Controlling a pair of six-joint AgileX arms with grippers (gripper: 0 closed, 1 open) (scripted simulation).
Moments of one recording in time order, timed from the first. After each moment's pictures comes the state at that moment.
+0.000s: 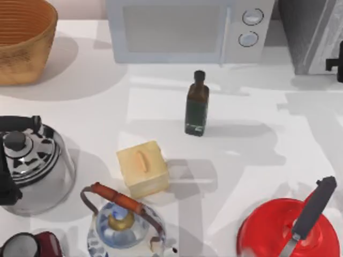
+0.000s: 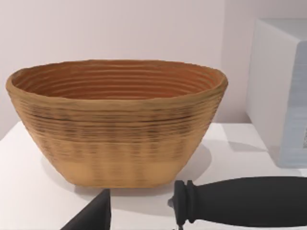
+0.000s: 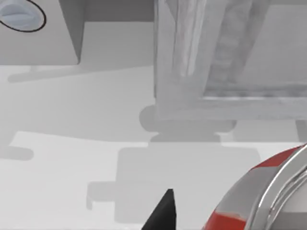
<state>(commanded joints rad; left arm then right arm) 0.00 0.00 0.00 0.00 0.00 0.00 0.10 1.45 0.98 -0.22 0.09 0.08</state>
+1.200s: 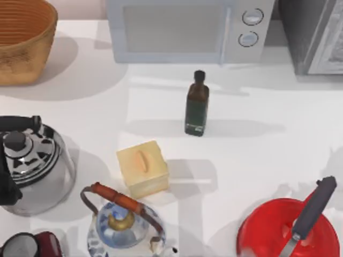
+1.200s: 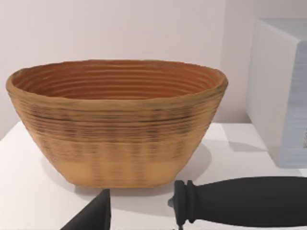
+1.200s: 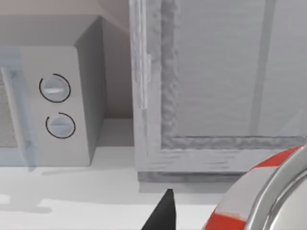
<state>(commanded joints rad) 0.00 0.00 0.00 0.00 0.00 0.00 0.02 0.20 0.18 -0.04 0.02 0.01</state>
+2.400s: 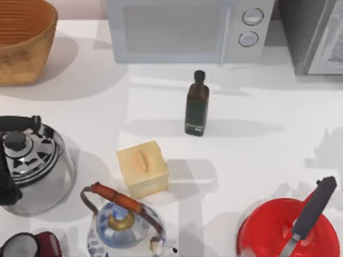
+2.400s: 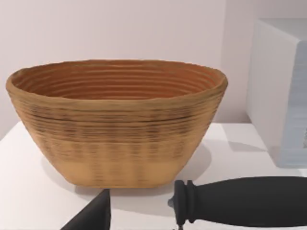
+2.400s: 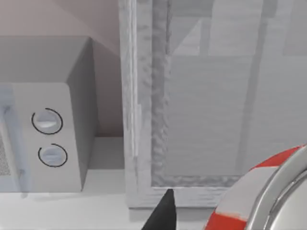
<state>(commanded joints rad) 0.00 0.00 0.00 0.00 0.00 0.00 0.05 0.43 0.48 -0.15 0.07 0.00</state>
